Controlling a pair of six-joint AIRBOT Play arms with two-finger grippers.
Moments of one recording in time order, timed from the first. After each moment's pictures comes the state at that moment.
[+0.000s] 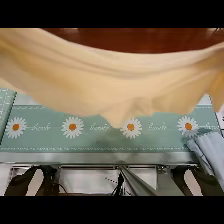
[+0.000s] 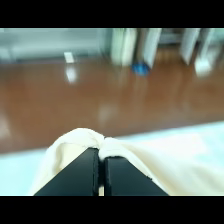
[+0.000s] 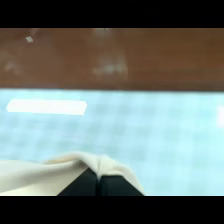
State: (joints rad) left arm 0.37 -0.69 1.60 0.85 -1.24 -1.25; right arm -0.33 -0.68 1.40 -0.96 1.34 1.36
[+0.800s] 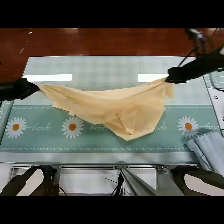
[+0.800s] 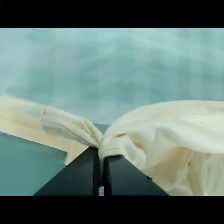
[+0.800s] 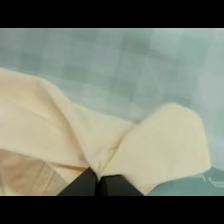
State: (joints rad) left arm 0.37 -0.97 0.92 0.86 -1.12 -1.24; right arm 0.05 -1.34 1.40 -1.25 1.29 1.39
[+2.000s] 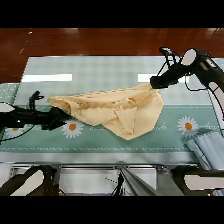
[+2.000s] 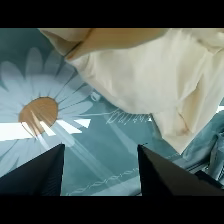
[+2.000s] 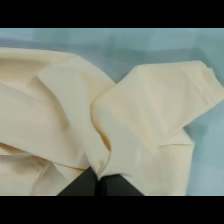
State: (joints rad) left arm 0.22 -1.08 0.55 0.74 -1.17 -1.32; right arm 0.11 -1.55 1.40 -1.31 1.18 1.43
